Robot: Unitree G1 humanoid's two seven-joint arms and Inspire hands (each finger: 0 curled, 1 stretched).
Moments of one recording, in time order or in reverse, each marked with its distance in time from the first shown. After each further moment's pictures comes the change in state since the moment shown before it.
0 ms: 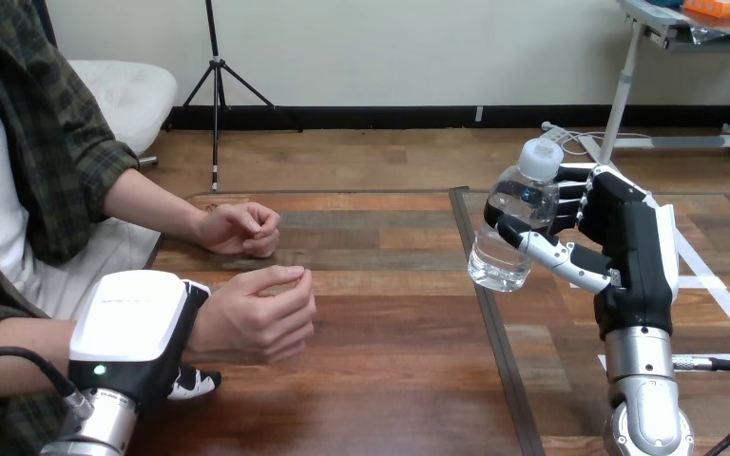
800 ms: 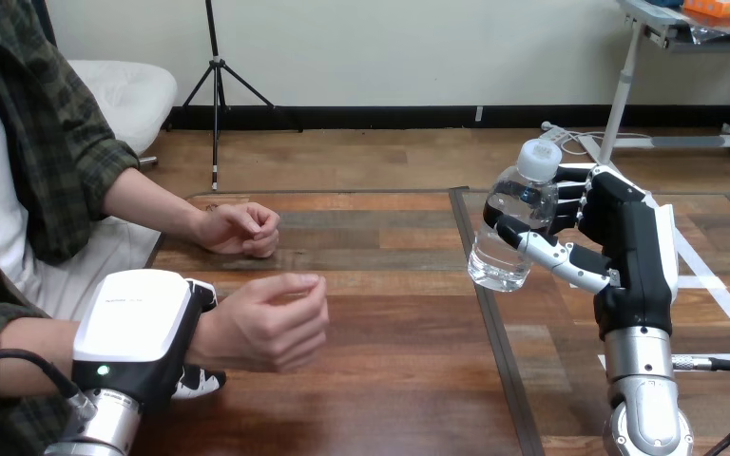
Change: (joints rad) left arm 0.001 -0.007 0.000 0.000 0.002 -0.004 0.012; right arm 0.000 0.000 0.000 0.000 -0.010 0.000 -0.009
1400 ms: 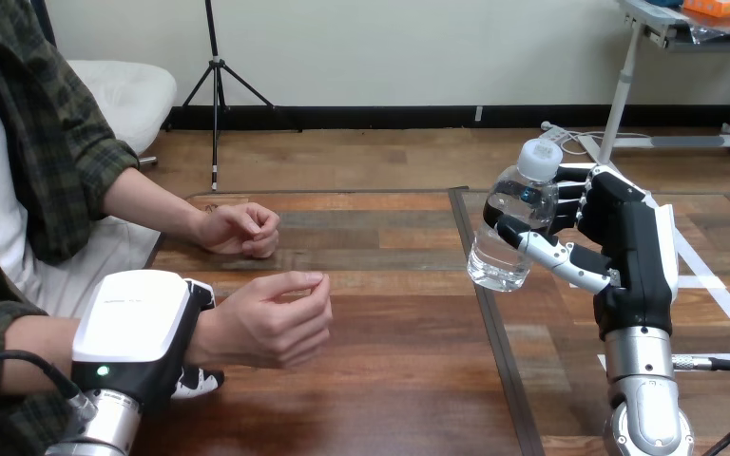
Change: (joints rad) left arm 0.000 -0.008 0.000 0.000 0.007 0.024 0.002; right arm 0.000 0.000 0.000 0.000 0.011 0.000 0.012
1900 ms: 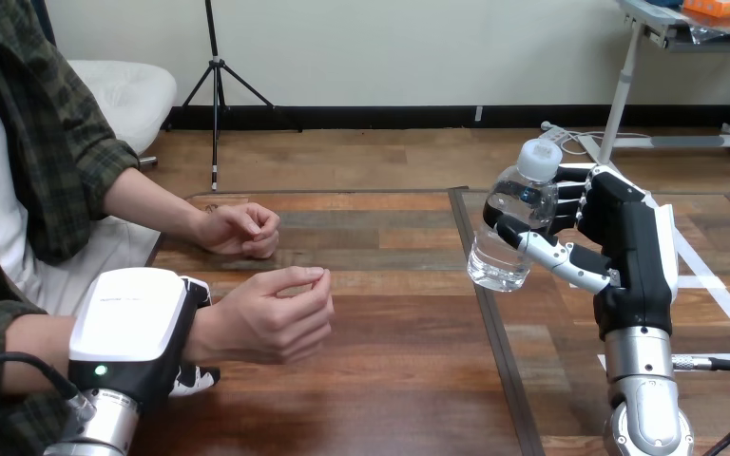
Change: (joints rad) left arm 0.000 0.000 0.000 0.000 0.018 0.014 0.019; right arm 0.000 0.000 0.000 0.000 -0.003 0.000 -0.003
